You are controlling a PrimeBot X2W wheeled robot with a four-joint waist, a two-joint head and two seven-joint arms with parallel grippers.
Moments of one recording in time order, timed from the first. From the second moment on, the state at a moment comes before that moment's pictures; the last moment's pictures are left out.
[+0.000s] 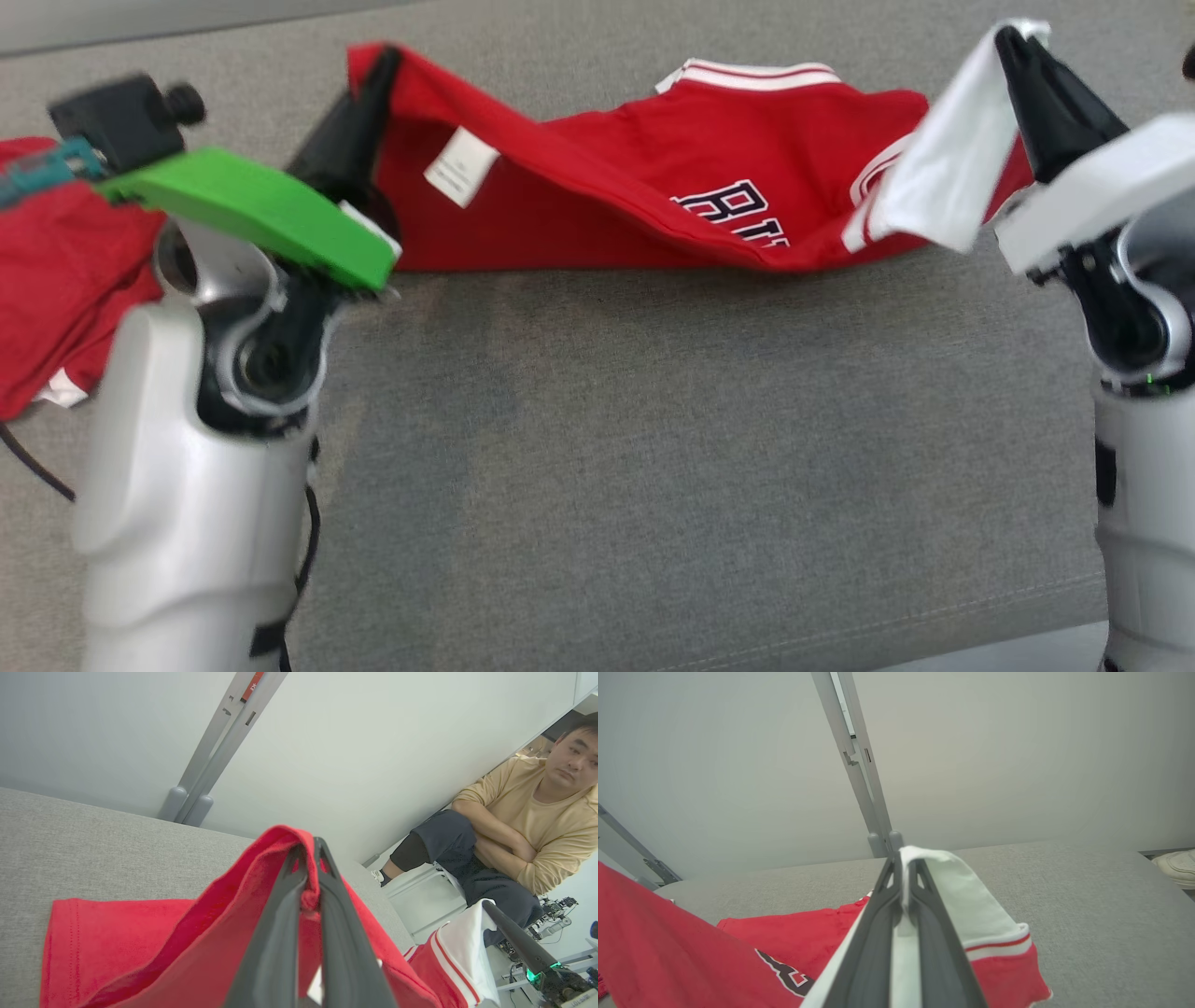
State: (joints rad) left arm -0.60 0.09 -0.18 0.03 -0.89 0.01 0.32; right arm -0.54 -0.15 -0.07 -0.12 0.38 0.13 0.46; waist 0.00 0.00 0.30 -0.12
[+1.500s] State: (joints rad) left arm -0.57 0.22 -0.40 0.55 -1.06 -0.11 -0.17; right arm -0.42 -0.34 0.09 0.29 0.48 0.13 0.11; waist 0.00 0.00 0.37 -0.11
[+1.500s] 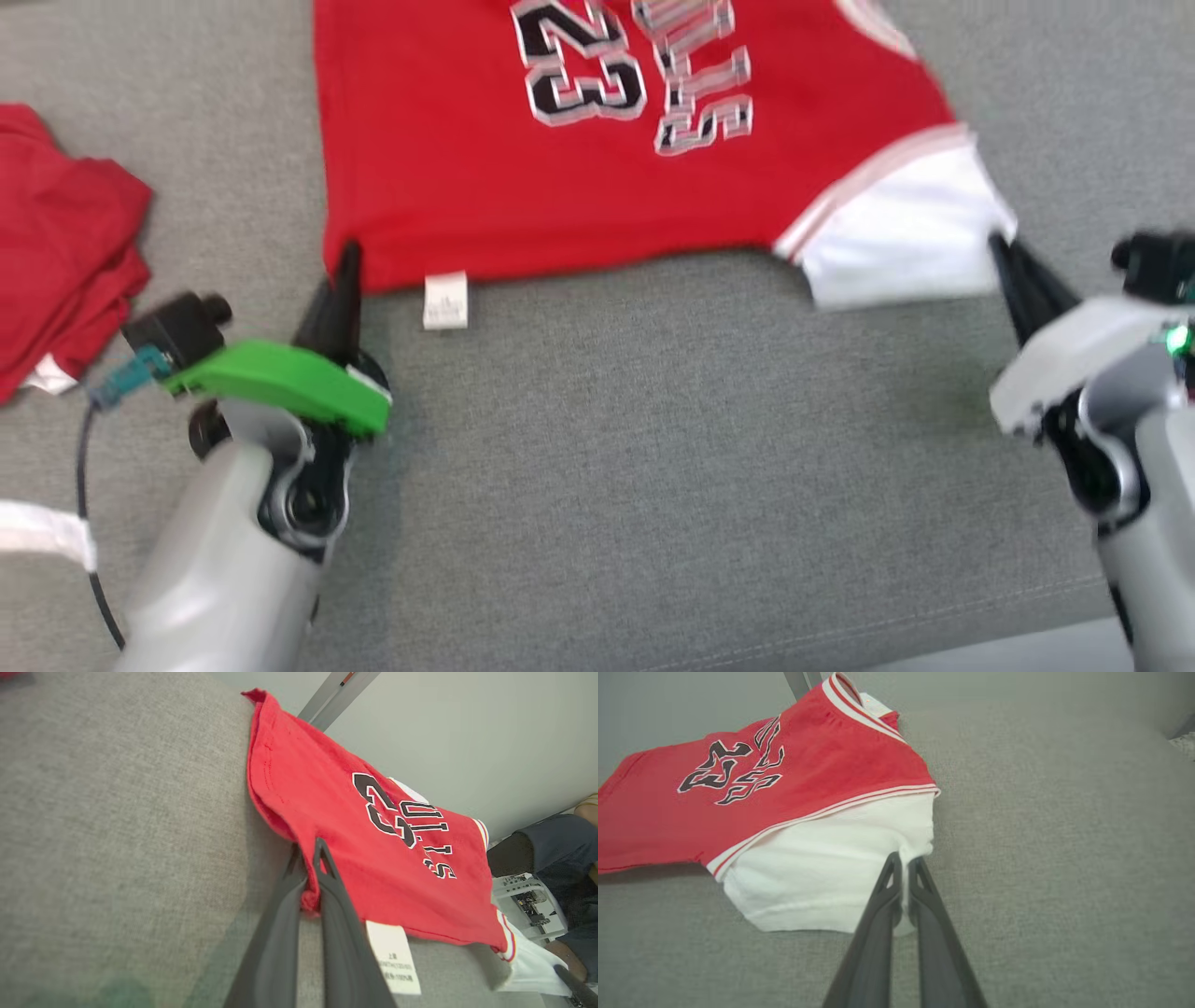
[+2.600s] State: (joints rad) left arm -0.11 0.32 -0.52 0.21 -1.03 0.16 -0.01; right arm 0.07 -0.05 -0.21 -0.17 0.24 0.13 0.64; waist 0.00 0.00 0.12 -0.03
